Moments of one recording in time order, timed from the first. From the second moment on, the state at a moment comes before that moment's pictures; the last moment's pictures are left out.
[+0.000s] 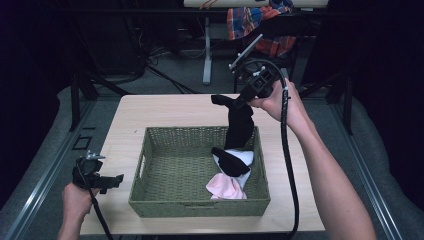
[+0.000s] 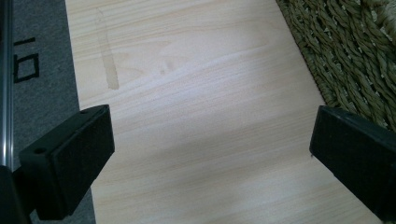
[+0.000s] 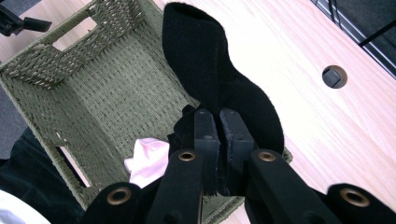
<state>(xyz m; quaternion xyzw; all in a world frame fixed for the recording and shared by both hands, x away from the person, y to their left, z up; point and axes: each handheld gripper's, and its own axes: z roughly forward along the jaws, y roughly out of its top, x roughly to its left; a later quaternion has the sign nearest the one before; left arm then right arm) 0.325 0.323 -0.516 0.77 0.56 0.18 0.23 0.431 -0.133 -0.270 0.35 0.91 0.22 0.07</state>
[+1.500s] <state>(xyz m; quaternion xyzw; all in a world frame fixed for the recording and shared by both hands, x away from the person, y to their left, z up) 0.325 0.320 -0.516 0.78 0.56 0.18 0.22 0.423 -0.270 -0.288 0.46 0.86 0.21 0.08</state>
